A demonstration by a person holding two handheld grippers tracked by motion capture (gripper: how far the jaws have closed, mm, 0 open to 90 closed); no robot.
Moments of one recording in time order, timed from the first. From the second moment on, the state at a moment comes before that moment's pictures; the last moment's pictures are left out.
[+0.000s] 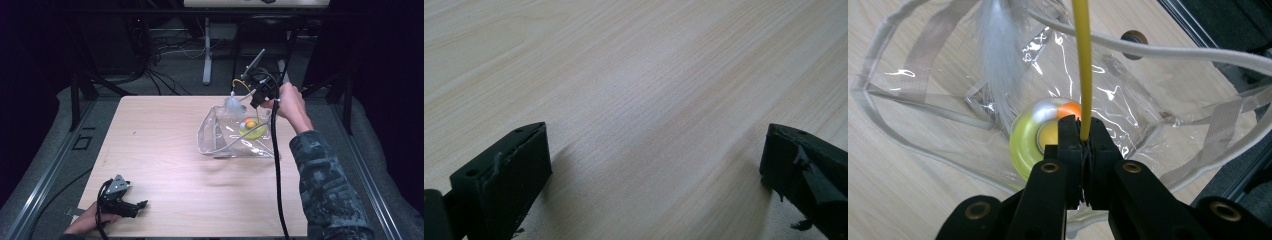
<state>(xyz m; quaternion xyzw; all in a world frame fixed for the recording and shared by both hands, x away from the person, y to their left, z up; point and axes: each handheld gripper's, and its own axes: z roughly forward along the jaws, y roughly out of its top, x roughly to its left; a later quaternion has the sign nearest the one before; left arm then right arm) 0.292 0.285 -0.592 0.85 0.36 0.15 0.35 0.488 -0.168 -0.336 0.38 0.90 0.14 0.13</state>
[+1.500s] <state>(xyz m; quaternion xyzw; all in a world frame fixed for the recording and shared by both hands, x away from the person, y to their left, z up) 0.292 0.285 -0.592 0.85 0.36 0.15 0.35 0.487 -0.183 -0.383 0.43 0.89 0.07 0.10</state>
